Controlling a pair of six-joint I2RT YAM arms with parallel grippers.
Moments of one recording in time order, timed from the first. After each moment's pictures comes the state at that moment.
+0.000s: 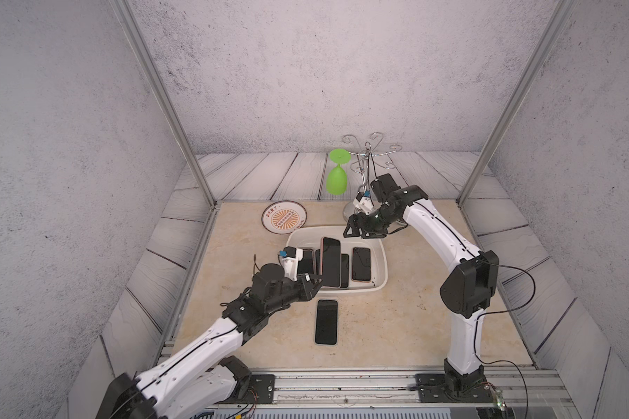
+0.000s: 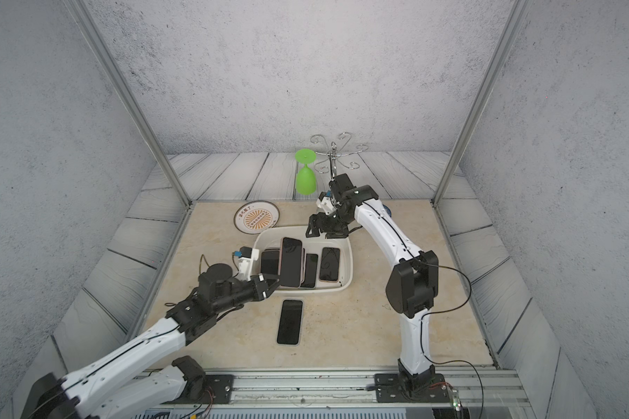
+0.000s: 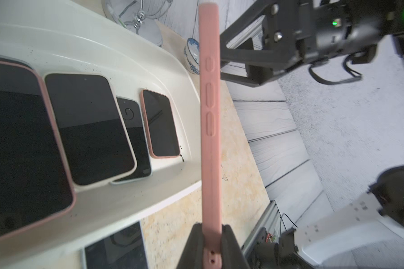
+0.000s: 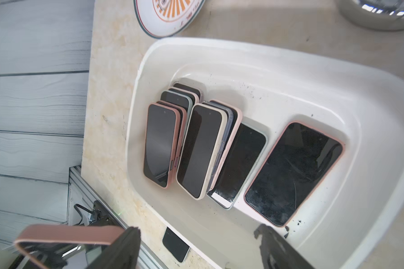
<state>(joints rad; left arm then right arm) -0.66 0.78 0.55 -0.10 0.31 -0.79 0.45 1.99 2.05 -1.19 -0.49 0.22</state>
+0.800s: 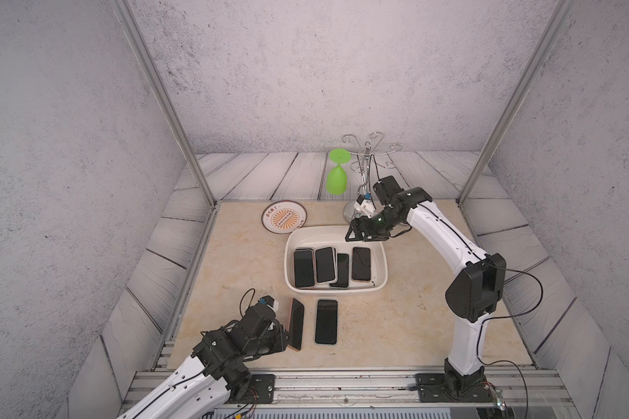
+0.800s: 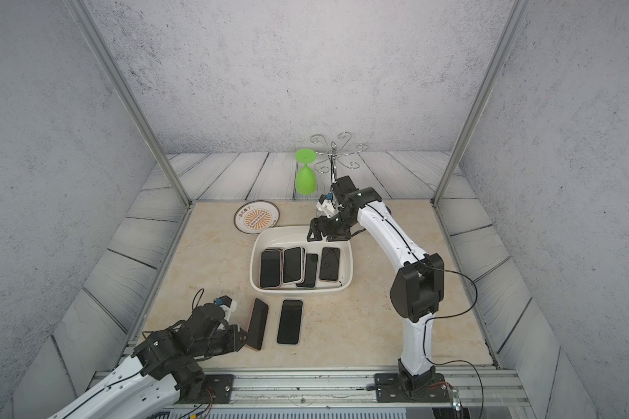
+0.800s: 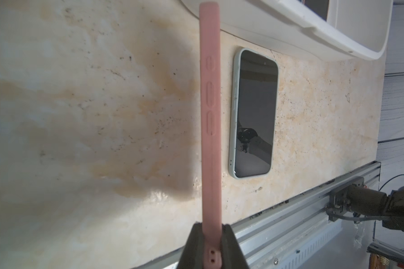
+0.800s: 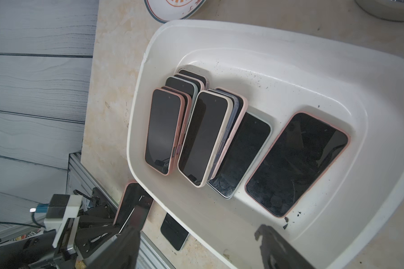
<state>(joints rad) -0.78 0.48 0.37 -0.82 0.14 -0.89 0.45 1.95 1.97 -1.18 -0.51 0.17</state>
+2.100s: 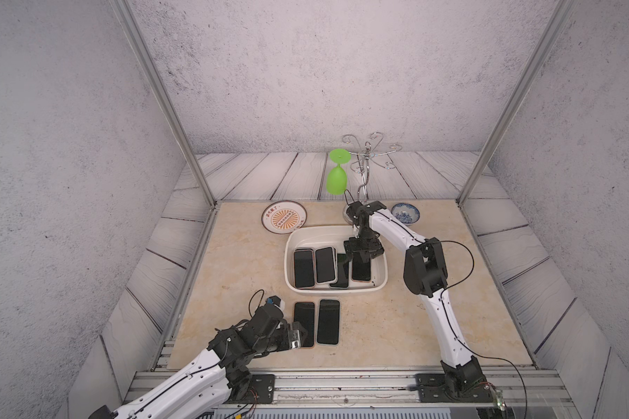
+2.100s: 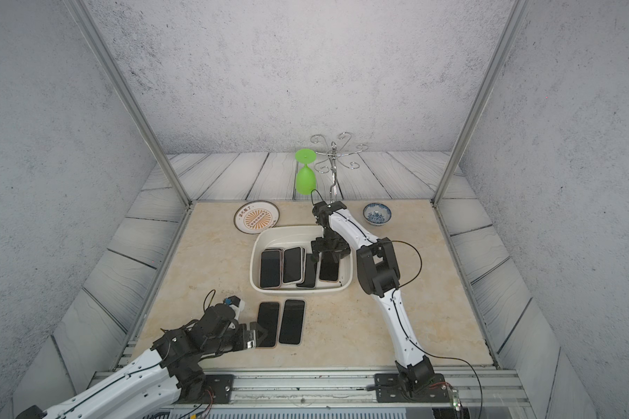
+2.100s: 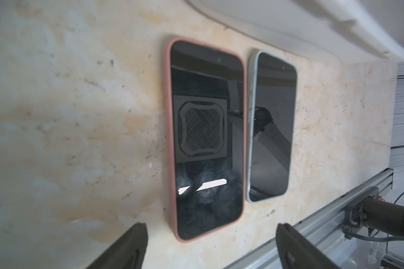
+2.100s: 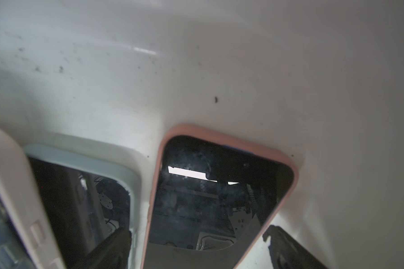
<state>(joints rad) -0.79 0.60 0.33 -0.62 0.12 -0.86 0.49 2.48 2.27 -1.36 -0.04 0.31</state>
